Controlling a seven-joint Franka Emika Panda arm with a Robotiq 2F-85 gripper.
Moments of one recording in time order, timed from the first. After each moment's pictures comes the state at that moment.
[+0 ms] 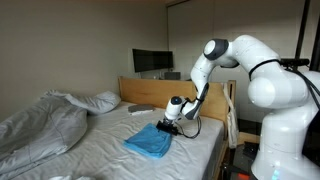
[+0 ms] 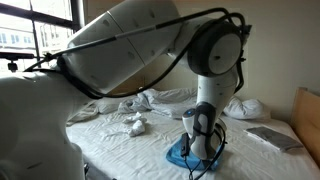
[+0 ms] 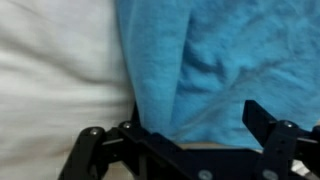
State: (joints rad) arm -0.84 0.95 0.45 -1.87 -2.06 2.84 2.61
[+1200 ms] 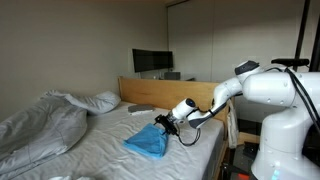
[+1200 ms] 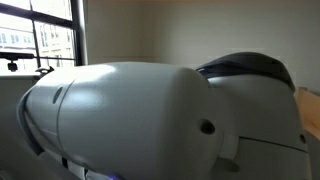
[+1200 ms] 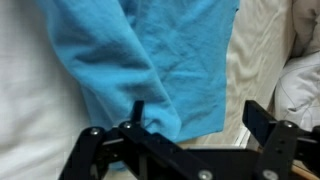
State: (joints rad) arm -1.51 1.49 1.02 -1.95 -2.58 2.74 2.61
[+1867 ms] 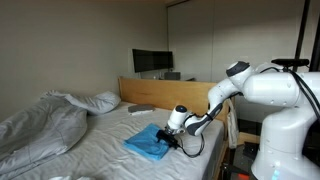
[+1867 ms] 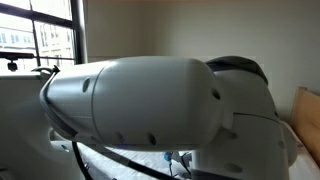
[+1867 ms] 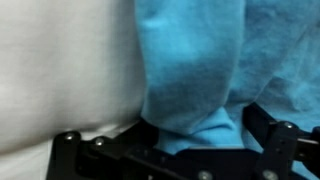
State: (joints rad) arm -1.36 1.46 0.90 -1.97 -2.25 2.53 2.47
